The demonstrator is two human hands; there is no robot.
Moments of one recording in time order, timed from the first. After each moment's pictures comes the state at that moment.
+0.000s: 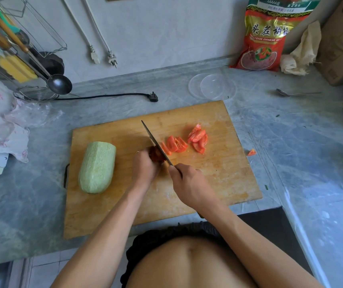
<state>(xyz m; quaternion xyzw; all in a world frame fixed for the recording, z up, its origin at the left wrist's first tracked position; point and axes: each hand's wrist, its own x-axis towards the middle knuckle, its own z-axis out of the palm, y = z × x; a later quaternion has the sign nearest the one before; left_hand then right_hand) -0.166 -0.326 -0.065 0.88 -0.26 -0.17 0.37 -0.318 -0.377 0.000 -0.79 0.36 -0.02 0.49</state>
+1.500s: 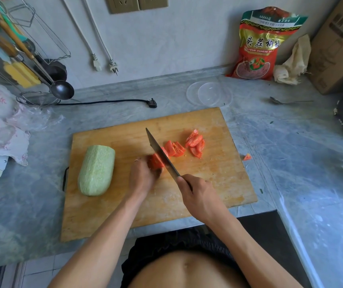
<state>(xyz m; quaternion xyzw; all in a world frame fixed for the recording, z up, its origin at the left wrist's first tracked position) -0.173 -0.310 -0.068 0.89 -0.27 -0.18 0.34 -0.352 -0.374 0.008 -0.81 0.33 -0.07 0.49</state>
